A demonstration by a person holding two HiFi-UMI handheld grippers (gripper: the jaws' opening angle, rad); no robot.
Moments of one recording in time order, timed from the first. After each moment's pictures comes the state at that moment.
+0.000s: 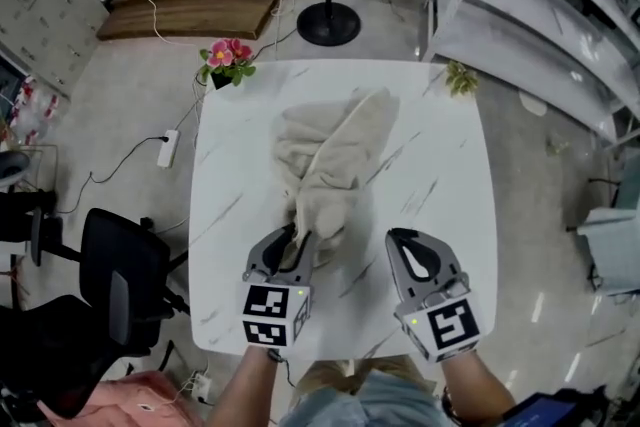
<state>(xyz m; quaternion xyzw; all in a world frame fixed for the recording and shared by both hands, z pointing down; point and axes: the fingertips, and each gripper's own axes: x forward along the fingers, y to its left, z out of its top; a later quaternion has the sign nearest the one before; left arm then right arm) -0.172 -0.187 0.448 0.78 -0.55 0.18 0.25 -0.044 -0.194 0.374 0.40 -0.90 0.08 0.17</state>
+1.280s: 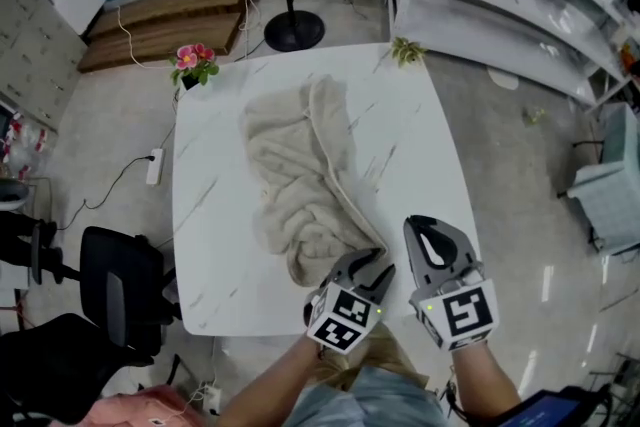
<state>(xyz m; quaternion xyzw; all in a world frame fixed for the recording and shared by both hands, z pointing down) 0.048 -0.061 0.485 0.91 -0.28 0.24 0.21 0.051 -0.127 0.352 0.49 -0.85 0.05 0.17</state>
